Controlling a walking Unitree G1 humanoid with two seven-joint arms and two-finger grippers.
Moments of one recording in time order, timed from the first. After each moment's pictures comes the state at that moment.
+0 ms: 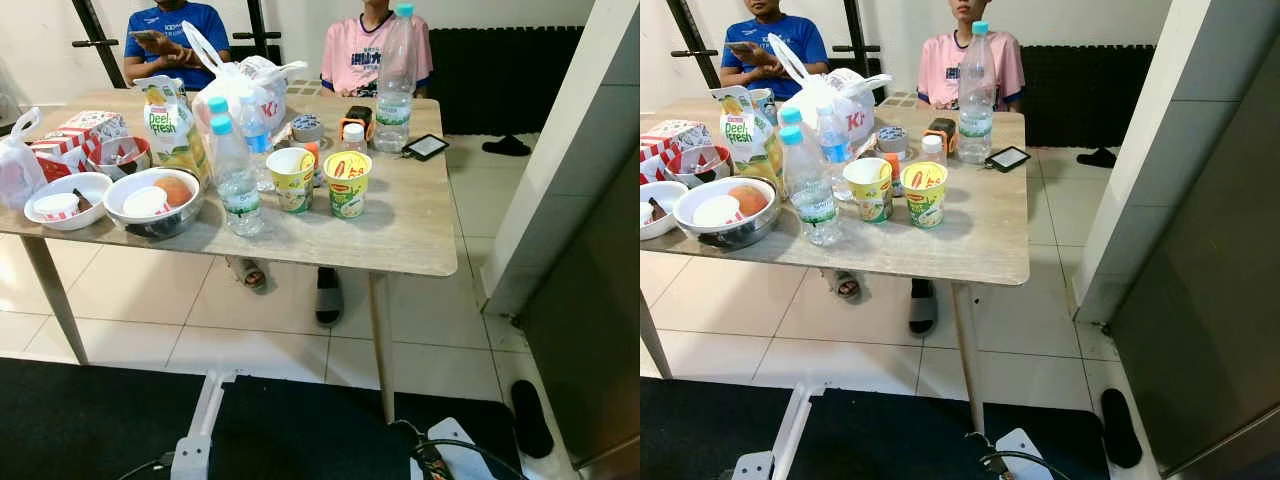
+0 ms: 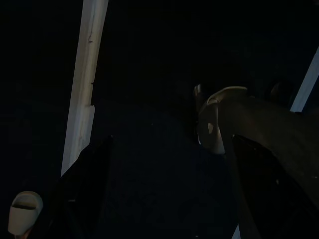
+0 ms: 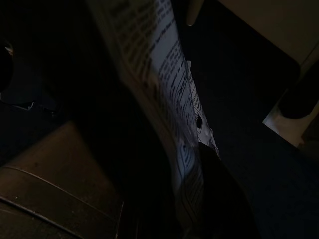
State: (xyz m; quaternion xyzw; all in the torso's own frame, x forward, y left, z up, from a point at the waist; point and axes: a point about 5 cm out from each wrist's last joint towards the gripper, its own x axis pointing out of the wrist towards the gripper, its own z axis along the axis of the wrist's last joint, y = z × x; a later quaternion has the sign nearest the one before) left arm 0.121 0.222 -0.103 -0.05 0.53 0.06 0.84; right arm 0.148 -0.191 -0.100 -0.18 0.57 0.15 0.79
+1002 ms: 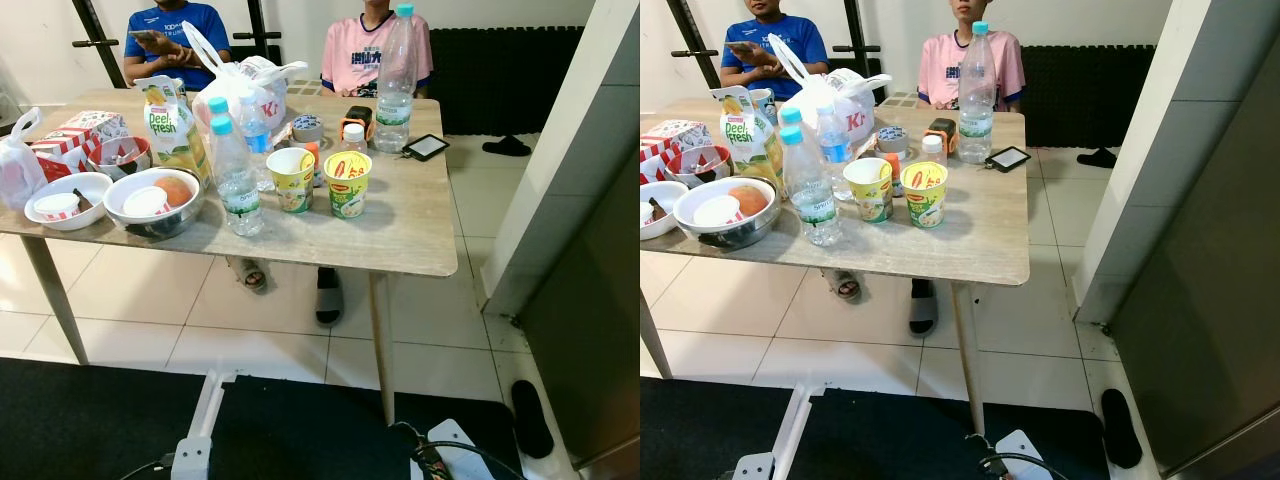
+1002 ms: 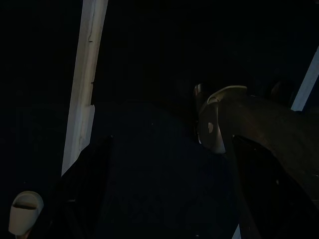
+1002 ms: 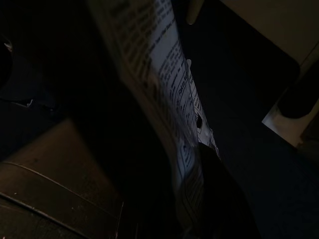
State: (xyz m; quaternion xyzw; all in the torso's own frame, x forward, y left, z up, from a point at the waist) left arm 0.121 0.221 -0.103 -0.05 0.53 0.06 0.84; right arm 0.146 -0.192 -0.100 -0.19 0.57 0.15 0.79
